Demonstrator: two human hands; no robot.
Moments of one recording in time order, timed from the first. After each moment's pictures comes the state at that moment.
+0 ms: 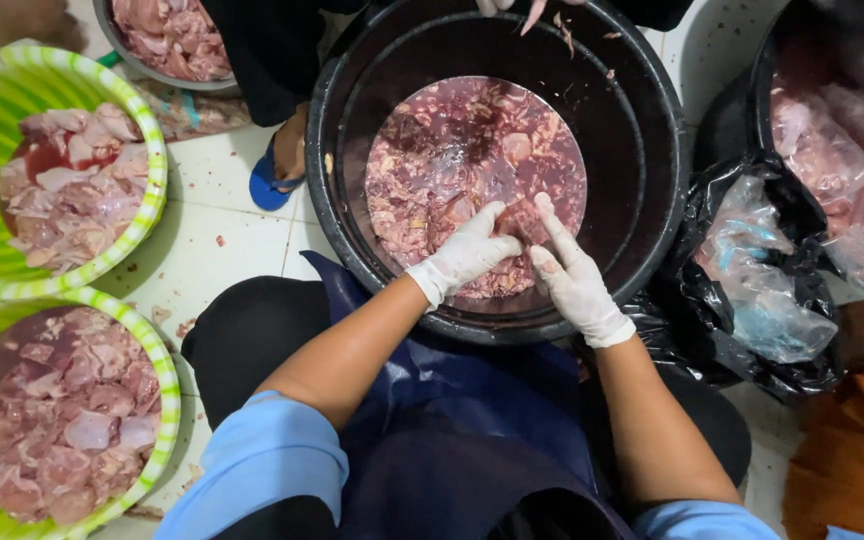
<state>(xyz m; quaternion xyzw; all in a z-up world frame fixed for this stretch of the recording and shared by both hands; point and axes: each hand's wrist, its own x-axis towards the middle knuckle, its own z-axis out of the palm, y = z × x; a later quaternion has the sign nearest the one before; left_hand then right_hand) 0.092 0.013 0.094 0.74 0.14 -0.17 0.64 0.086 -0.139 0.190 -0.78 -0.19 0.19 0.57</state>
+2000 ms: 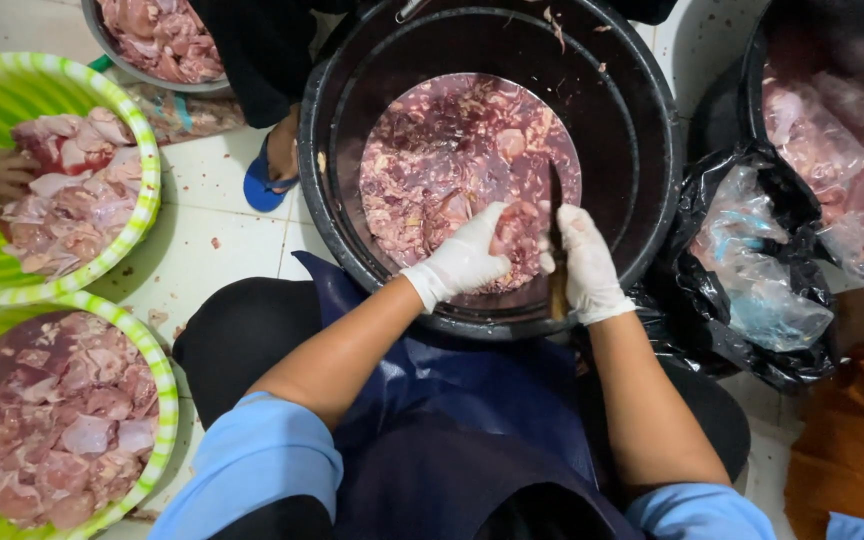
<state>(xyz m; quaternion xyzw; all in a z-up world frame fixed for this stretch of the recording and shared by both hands) 0.076 0.016 0.089 0.78 0.04 -0.18 0.60 0.118 -0.149 0.105 -0.63 0.11 0.14 0.75</state>
